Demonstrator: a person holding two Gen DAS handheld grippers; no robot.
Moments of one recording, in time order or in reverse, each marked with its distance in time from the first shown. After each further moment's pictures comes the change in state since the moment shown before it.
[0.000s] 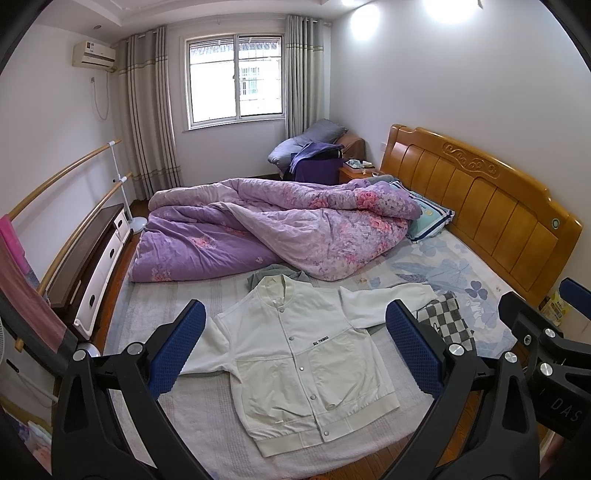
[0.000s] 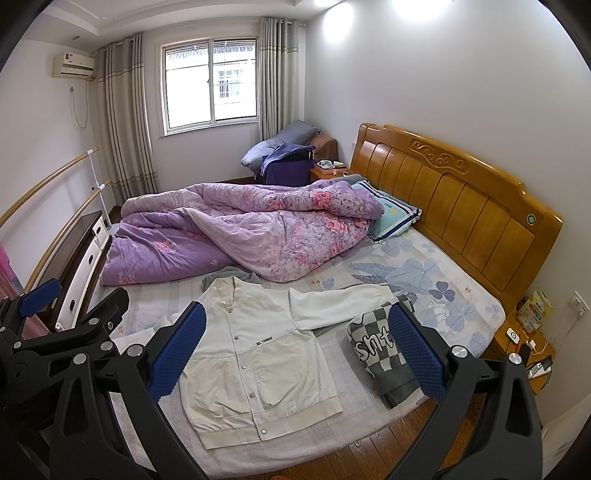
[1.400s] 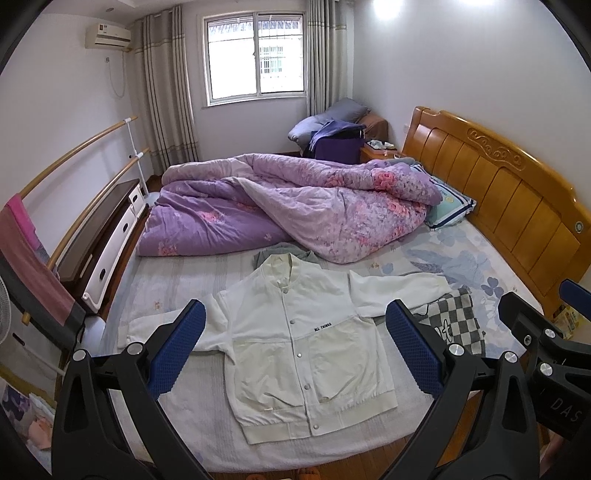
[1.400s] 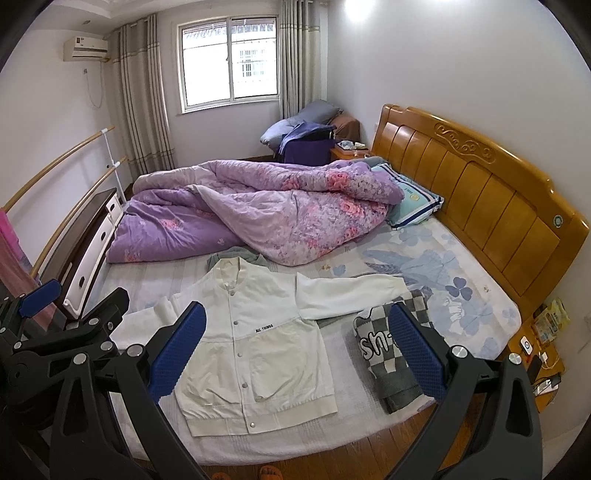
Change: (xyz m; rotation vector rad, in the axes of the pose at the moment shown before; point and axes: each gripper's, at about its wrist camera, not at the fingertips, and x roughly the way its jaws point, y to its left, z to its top) left arm 0.057 -0.045 0.001 -0.049 0.105 0.089; right arm 0.061 -0.045 0.012 -0.059 0.098 0.087
